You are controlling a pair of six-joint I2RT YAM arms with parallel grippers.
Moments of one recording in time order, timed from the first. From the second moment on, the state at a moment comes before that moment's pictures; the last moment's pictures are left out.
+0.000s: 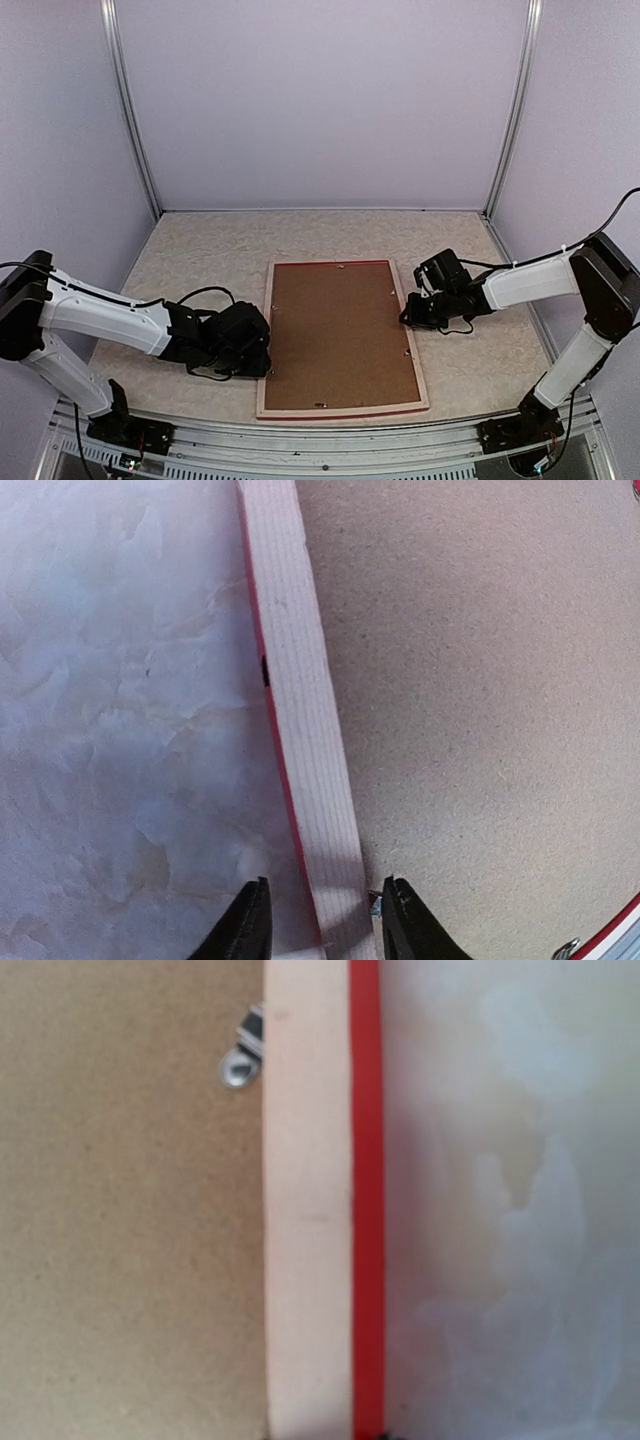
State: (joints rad) left arm -1.08 1.49 0.69 -0.29 -0.23 -0.96; right arm 0.59 1.61 0.73 -0.06 -0.07 0.65
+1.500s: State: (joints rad) left arm -0.65 1.84 1.13 -0.32 -0.06 -0.36; right arm 0.52 2.06 1.45 -0.57 -0.30 -0.32
